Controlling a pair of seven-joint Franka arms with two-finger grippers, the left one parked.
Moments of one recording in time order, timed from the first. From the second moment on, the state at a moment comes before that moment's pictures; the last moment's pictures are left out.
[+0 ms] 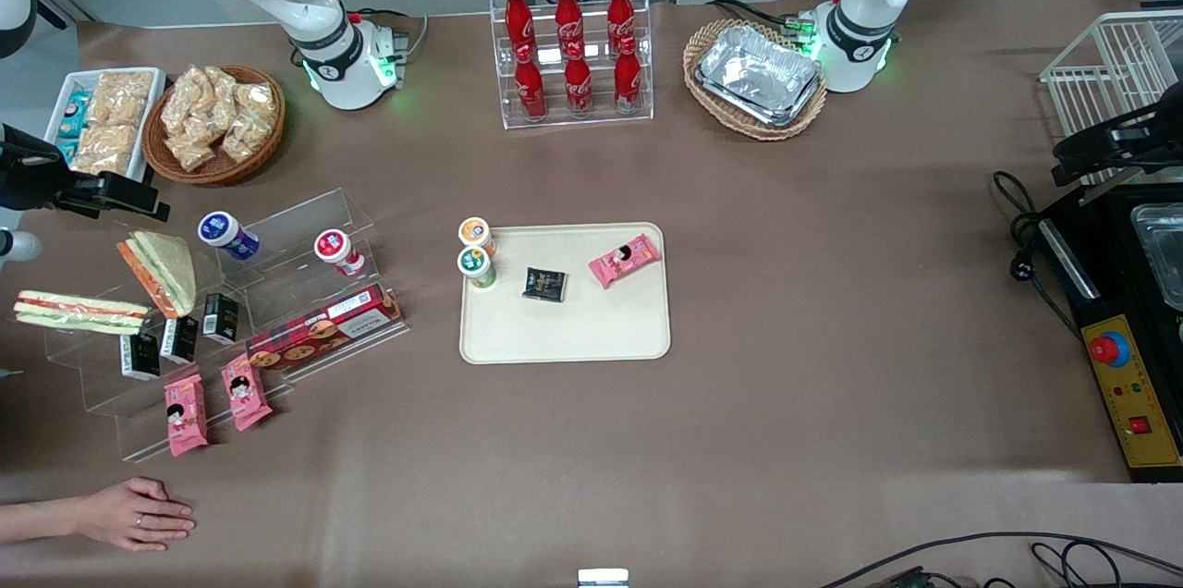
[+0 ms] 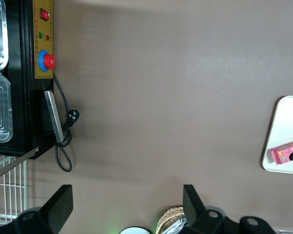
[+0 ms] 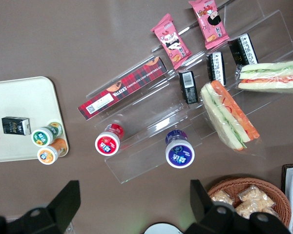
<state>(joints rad) -0.03 0.01 -0.07 -1.60 0.07 1.48 0.03</state>
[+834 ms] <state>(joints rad) -0.04 0.01 -0.07 -1.60 0.07 1.48 -0.04</state>
